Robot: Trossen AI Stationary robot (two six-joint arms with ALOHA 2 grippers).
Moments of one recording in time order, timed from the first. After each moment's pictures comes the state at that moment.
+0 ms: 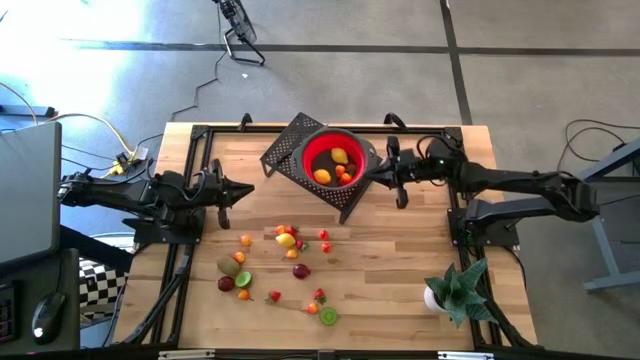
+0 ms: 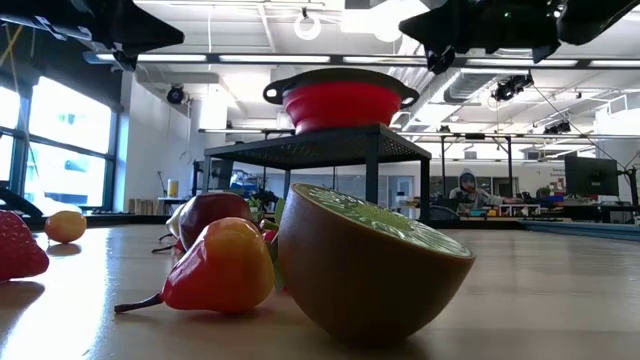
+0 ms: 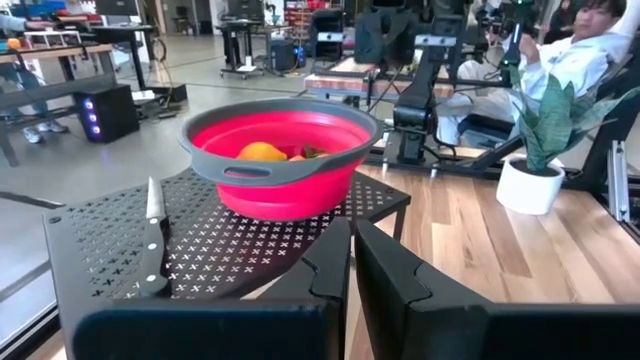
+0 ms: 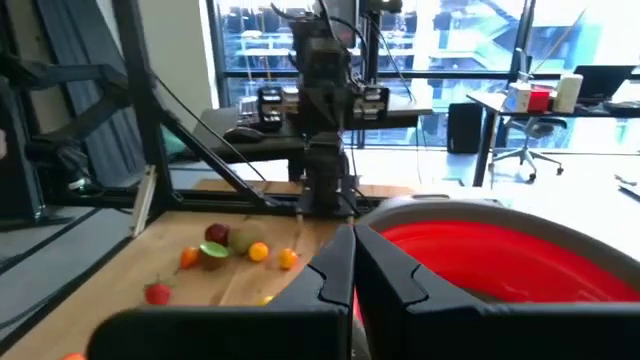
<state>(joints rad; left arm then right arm) -0.13 0.37 0.40 -0.07 -0.40 -0.05 -0.36 1.02 0.58 0.43 -0.47 -0.01</state>
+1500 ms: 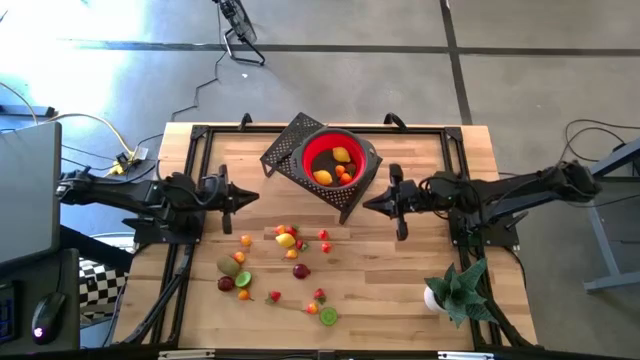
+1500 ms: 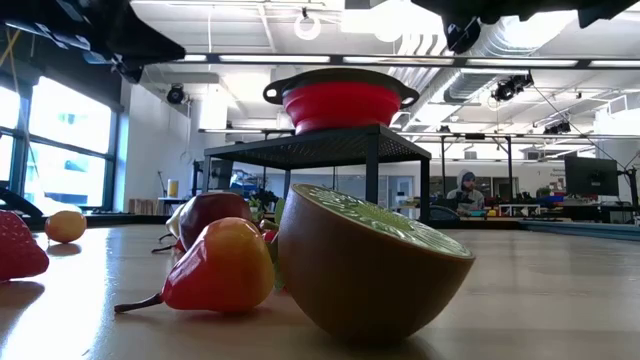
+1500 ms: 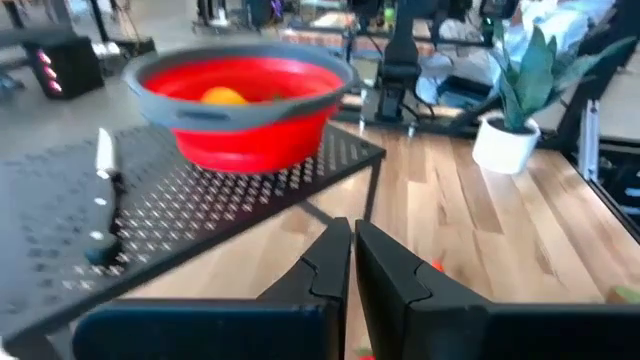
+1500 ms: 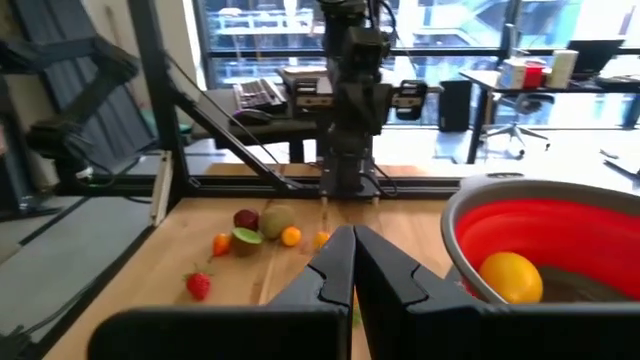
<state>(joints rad) -0.13 0.44 0.40 -0.11 -0.33 -0.13 0.08 0.97 0.58 0.33 0.03 0.03</state>
